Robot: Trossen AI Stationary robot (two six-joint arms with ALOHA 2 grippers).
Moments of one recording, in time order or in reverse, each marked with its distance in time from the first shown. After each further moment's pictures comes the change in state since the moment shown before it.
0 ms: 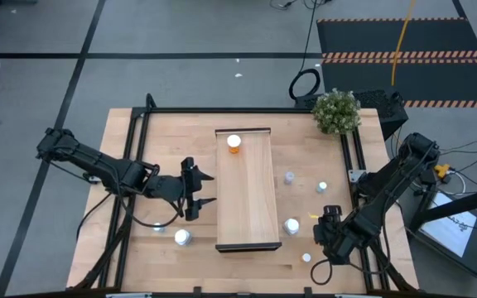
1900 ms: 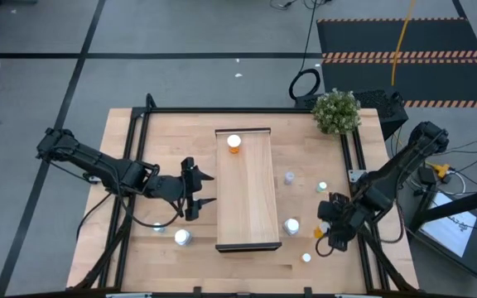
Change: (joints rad) left arm 0.000 0.000 0.000 0.000 0.000 0.009; right arm -0.111 -0.294 -0.095 0.058 -0.005 0.220
